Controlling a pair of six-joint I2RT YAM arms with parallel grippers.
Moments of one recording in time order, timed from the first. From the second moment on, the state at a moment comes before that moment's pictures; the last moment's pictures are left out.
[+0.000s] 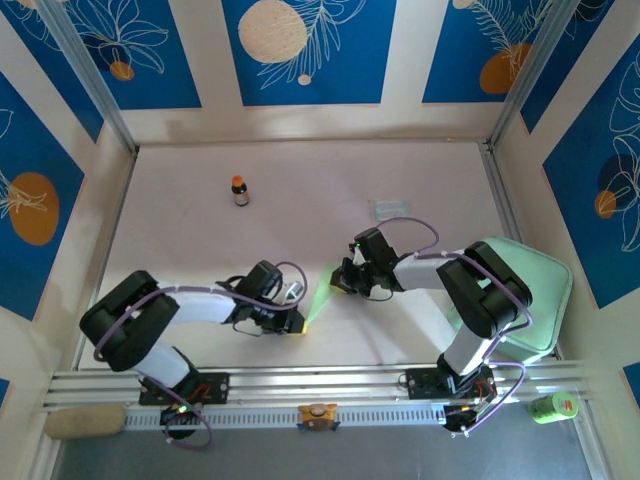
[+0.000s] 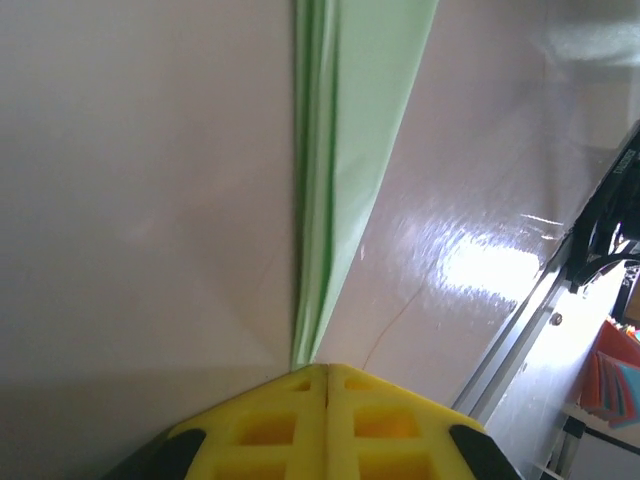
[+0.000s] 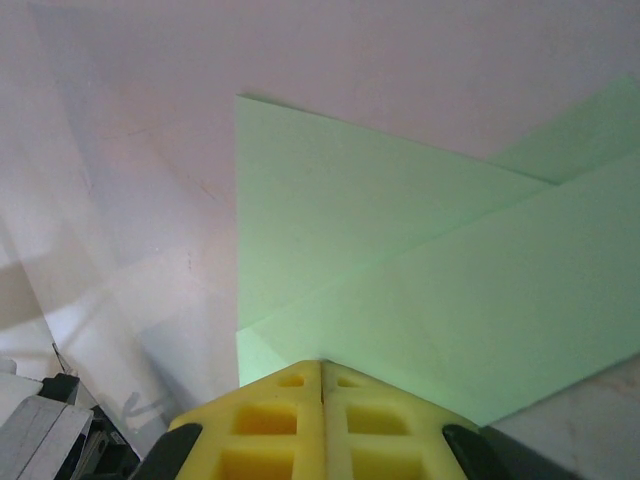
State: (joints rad) left arm -0.76 1.50 0.47 -0.03 0.65 -0.69; right arm 0.58 1.68 0.66 0.06 -0.48 0.96
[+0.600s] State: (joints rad) left arm -0.76 1.63 0.81 -0.11 0.59 -0.66; right arm 0.58 1.68 0.66 0.06 -0.49 0.96
